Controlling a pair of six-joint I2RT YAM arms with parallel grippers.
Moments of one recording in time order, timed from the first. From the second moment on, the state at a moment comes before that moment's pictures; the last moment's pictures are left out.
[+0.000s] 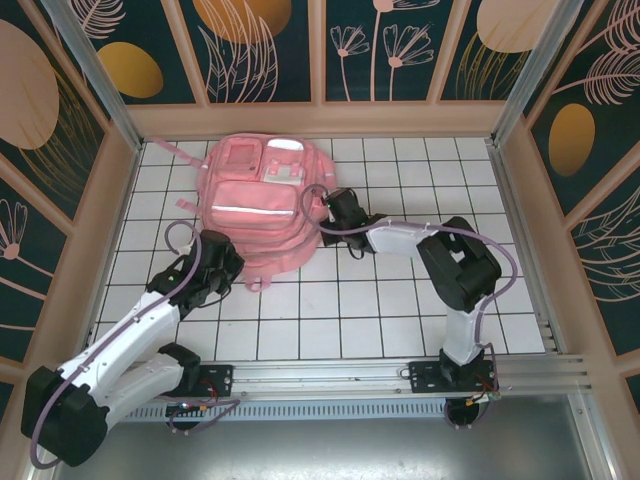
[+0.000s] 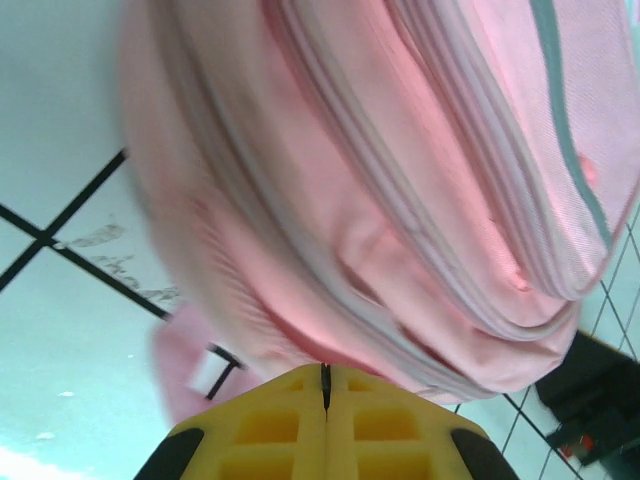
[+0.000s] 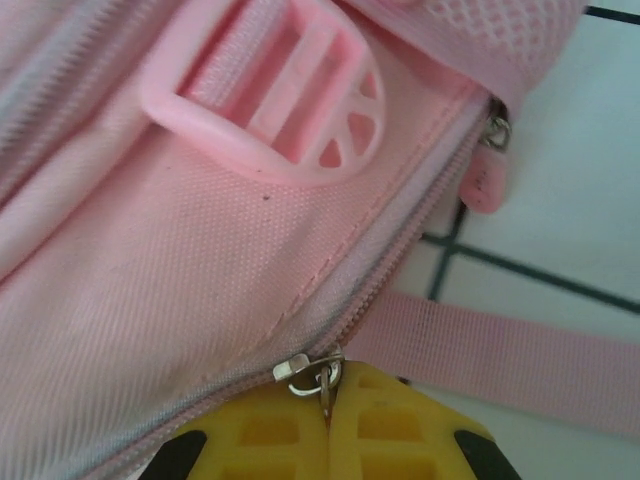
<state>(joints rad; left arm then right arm) -0.48 0.93 0.59 -0.51 -0.12 -1.30 0.67 1.92 1.14 -0.06 0.09 0.25</state>
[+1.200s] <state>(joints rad) -0.50 1.03 0.57 -0.34 0.09 -1.43 1.01 1.98 1.27 -0.08 -0.02 0.39</state>
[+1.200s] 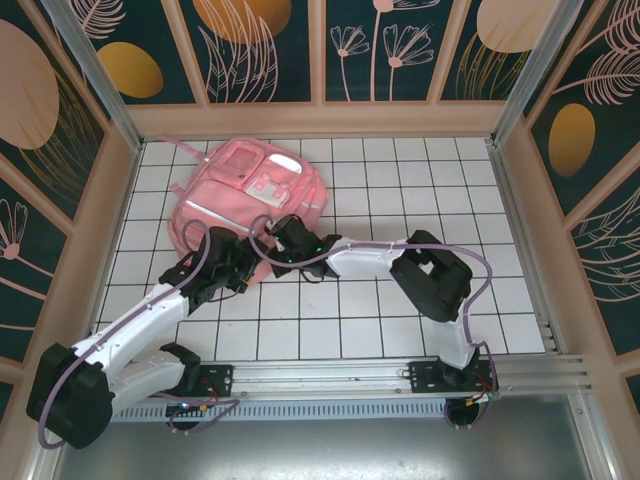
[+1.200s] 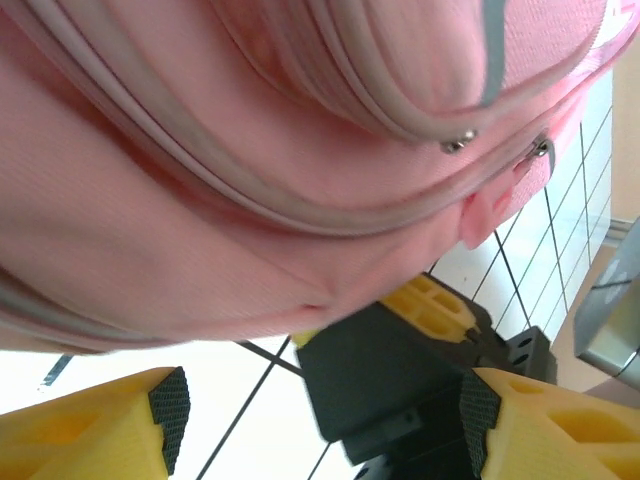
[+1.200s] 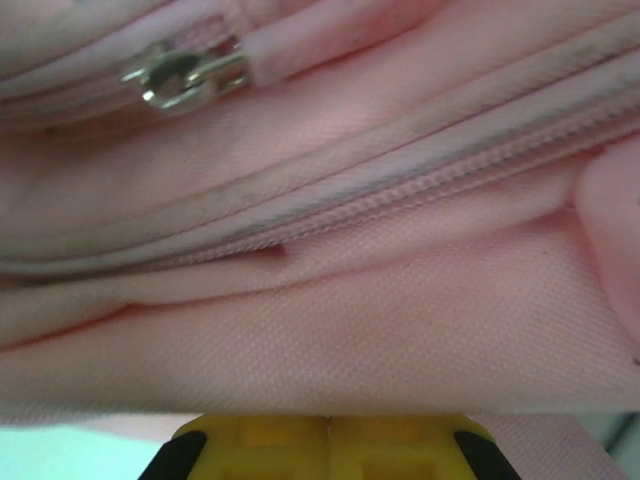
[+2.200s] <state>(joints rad) -0.49 1.01 0.50 -0.37 -0.20 -1.51 1.04 1.98 1.24 -0.04 0.00 0.41</state>
